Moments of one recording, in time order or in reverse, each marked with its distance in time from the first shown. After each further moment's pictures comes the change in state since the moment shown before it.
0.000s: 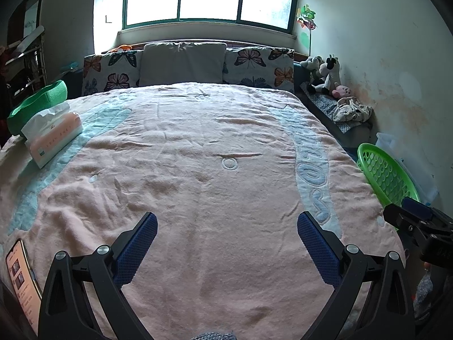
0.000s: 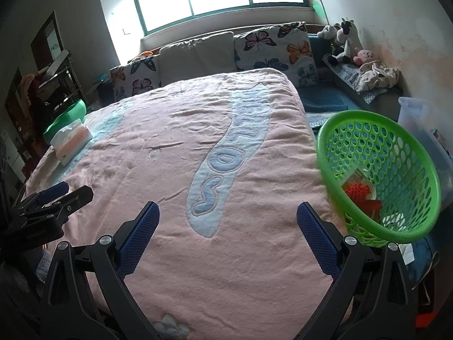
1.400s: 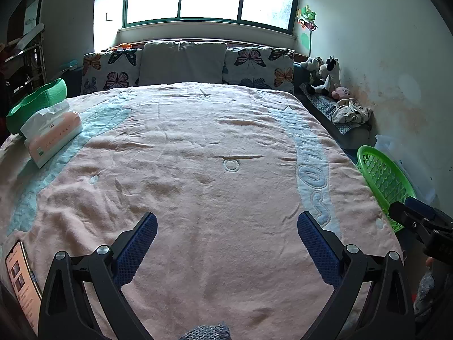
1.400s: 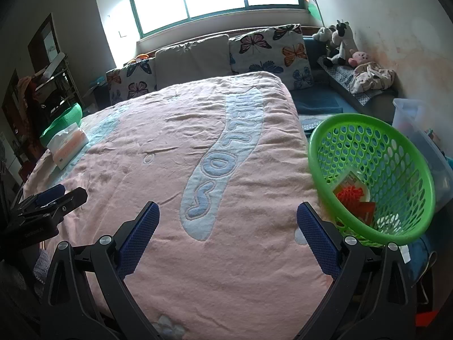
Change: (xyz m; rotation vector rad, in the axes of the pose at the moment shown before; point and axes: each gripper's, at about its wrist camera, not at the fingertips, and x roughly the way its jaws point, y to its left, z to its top) left arm -0.001 0.006 0.004 -0.014 0.002 -0.013; right arm -0.007 -0.006 0.005 0.005 -0.011 -0.022
